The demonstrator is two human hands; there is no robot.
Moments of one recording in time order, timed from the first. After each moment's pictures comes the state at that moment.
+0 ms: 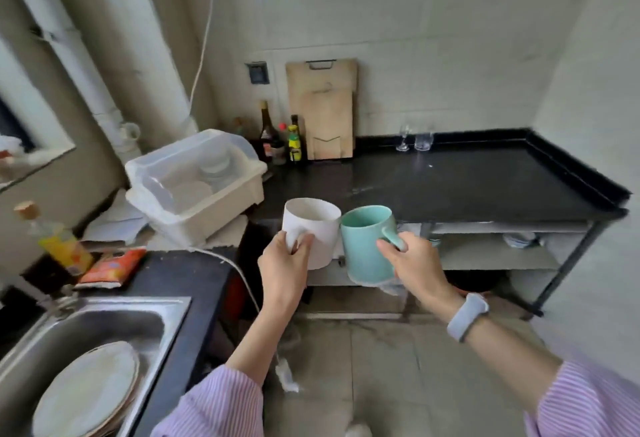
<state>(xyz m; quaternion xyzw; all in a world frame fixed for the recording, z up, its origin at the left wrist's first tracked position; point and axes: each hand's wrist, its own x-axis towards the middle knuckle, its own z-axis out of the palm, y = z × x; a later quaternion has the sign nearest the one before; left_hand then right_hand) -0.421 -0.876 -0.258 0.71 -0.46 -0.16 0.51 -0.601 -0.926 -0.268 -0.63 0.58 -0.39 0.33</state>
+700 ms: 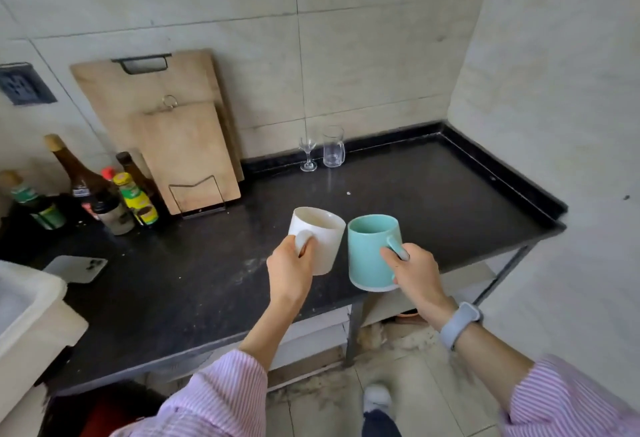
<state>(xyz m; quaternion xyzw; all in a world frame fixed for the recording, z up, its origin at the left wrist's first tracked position) -0.554 -1.327 -0.321 0.65 -0.55 -0.32 0.42 -0.733 -1.297 -0.322 -0.46 0.73 -0.39 0.32</state>
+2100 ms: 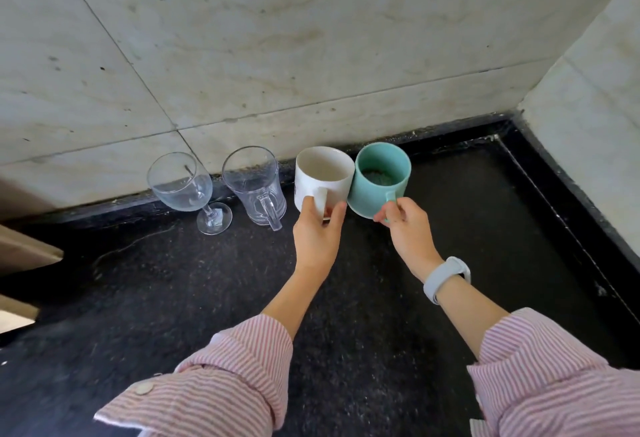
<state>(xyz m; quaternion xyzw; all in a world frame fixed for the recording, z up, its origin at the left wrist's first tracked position) -0.800 -1.820 -0.497 0.65 -0.50 -0.39 0.41 -0.941 -1.819 -0.502 -0.44 0.70 -0.39 0.40</state>
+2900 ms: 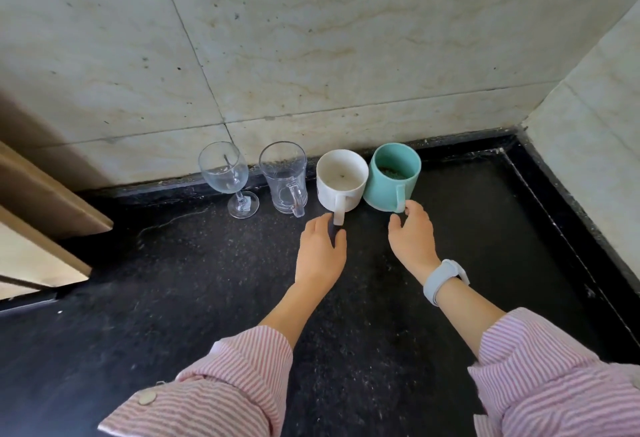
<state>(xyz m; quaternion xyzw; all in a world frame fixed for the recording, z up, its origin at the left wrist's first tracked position) -0.770 -1.770 -0.483 0.68 -0.58 -0.37 0.23 -0.917 -1.787 -0.465 -0.49 0.77 -0.25 0.33</state>
